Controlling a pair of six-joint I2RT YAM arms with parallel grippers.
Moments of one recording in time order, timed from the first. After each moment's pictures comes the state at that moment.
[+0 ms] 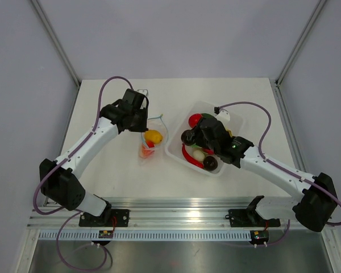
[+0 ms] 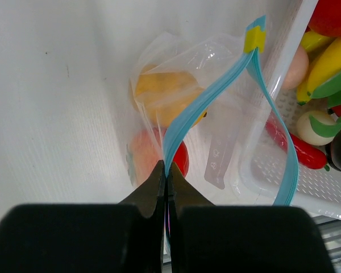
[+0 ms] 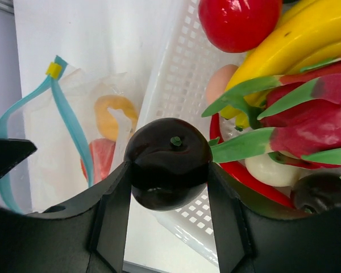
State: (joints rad) left arm -0.49 1.47 1.37 -0.83 -0.07 -0.35; right arm 0.78 1.24 0.96 -0.33 0.36 0.99
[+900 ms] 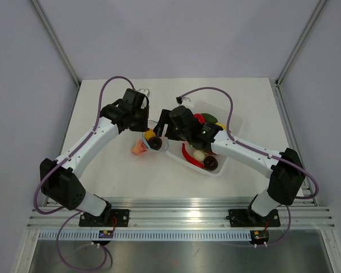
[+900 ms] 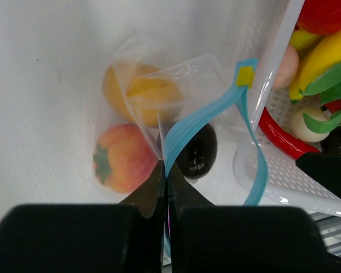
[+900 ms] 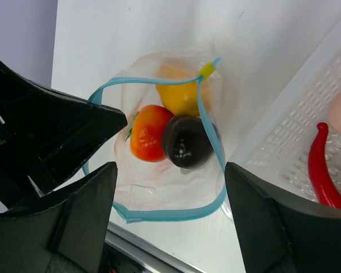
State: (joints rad) left arm -0.49 1.47 1.37 -0.82 -0.03 -0.34; right arm 0.91 1.60 1.33 -0.32 0.23 0.86
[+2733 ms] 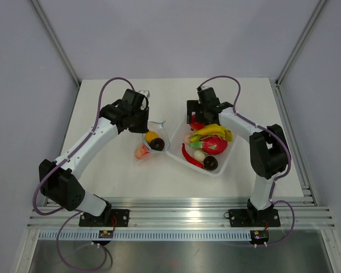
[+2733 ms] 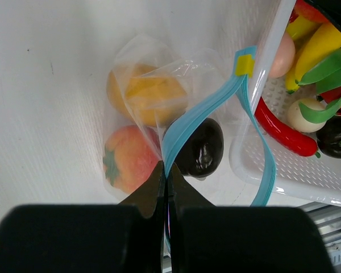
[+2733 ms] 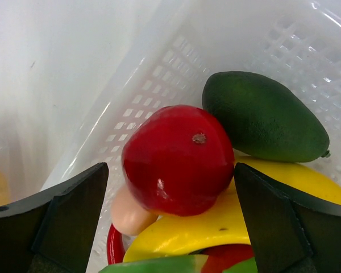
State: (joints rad) left arm -0.49 1.46 1.37 -0.84 -0.01 -0.34; right arm 0.46 1.86 1.41 -0.37 0.06 0.35
